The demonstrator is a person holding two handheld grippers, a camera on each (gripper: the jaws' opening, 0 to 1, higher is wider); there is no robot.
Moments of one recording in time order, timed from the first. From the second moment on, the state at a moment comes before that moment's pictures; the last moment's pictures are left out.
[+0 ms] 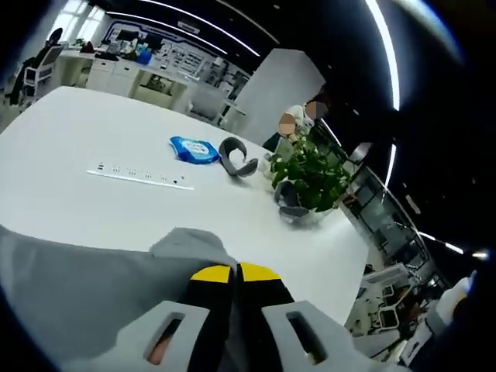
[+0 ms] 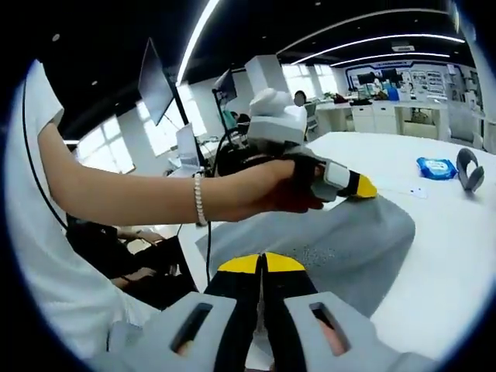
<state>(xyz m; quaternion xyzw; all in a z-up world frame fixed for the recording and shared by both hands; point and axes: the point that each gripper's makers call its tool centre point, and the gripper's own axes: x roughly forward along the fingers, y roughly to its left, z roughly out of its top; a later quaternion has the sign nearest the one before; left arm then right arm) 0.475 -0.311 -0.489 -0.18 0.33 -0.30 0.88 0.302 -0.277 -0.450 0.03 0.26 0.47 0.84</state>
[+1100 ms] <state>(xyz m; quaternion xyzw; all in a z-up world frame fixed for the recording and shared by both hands) 0.509 -0.130 -0.473 -0.18 0.29 -0.27 0.90 0.297 -0.098 -0.449 -0.04 0.24 0.53 0.81</state>
